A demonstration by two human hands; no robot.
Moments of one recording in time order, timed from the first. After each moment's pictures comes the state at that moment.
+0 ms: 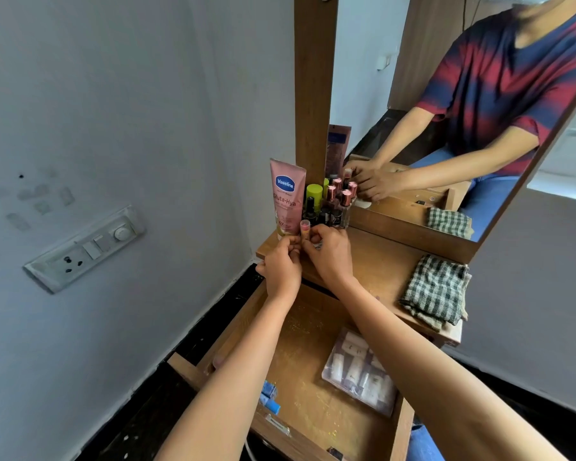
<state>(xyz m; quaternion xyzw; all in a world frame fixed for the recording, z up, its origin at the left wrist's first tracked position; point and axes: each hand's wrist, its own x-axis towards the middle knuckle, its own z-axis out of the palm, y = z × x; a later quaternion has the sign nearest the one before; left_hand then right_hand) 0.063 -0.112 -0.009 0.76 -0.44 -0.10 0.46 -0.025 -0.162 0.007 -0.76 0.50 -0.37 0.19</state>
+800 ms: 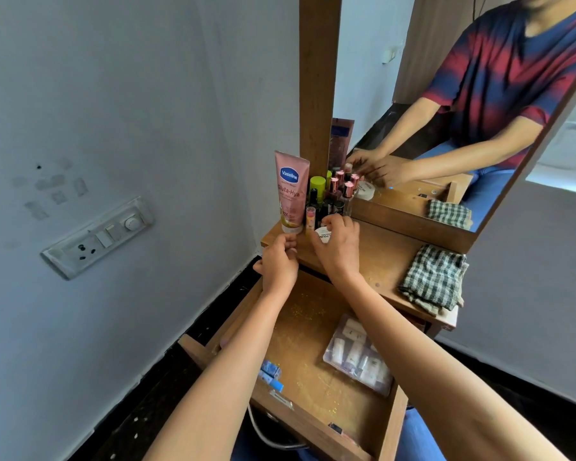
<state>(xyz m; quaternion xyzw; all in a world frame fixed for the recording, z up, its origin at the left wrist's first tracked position) 0.067 -0.088 -0.004 0.78 -0.43 -0.14 0.43 -0.035 -0.141 0.015 -0.73 0.51 -0.42 0.15</state>
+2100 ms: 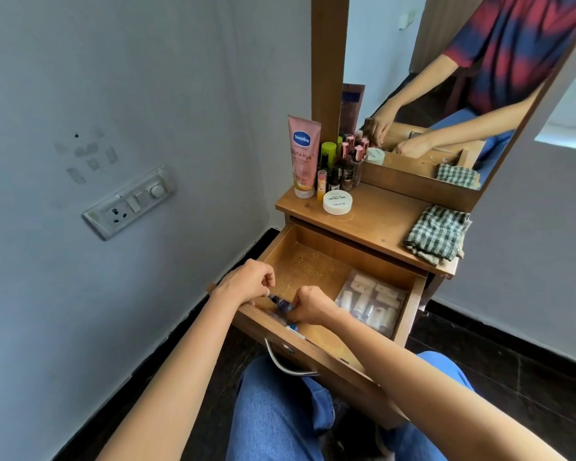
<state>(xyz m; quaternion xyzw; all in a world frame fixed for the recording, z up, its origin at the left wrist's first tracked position) 0.127 0.046 -0.007 0.75 -0.61 -0.23 0.04 -0.032 -0.005 -0.064 -0.82 0.44 0.05 0.37</state>
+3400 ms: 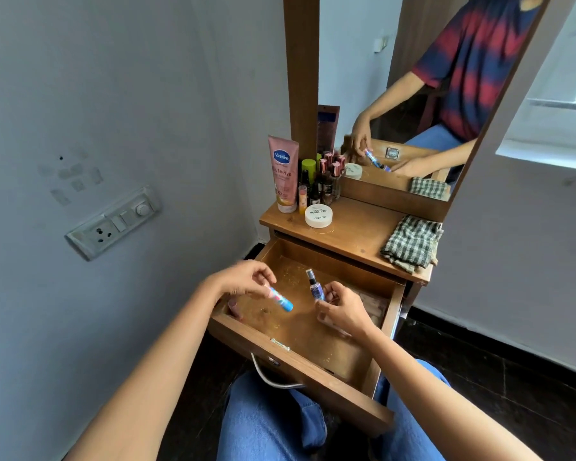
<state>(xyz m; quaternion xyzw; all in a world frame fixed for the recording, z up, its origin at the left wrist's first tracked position) 0.129 0.016 0.018 0.66 -0.57 -0.47 0.14 -0.118 -0.012 -0.047 -0.68 0.51 -0.23 0.47</state>
